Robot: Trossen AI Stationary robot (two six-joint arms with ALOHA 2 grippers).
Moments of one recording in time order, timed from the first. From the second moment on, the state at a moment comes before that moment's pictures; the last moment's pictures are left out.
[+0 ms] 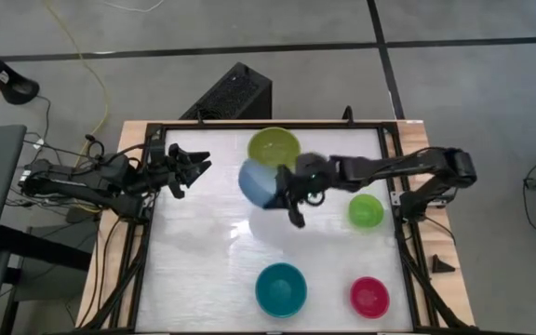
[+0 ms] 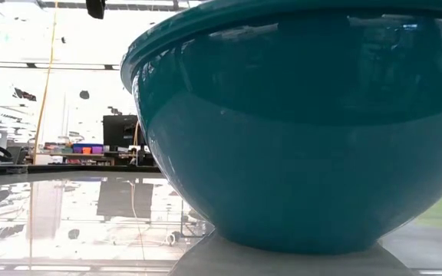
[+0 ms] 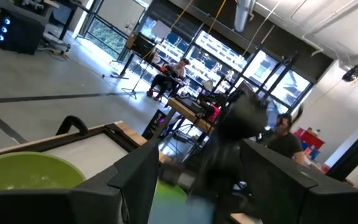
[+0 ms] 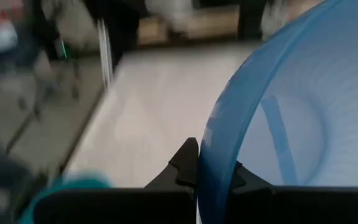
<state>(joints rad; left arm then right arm) -0.12 0.69 0.69 0.23 -0.48 -0.48 -0.01 1.49 1.21 -0.10 -0.28 0.13</state>
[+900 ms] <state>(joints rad) -0.12 0.69 0.69 0.23 -0.51 -0.51 -0.28 1.97 1.81 -0.84 0.00 -0.33</state>
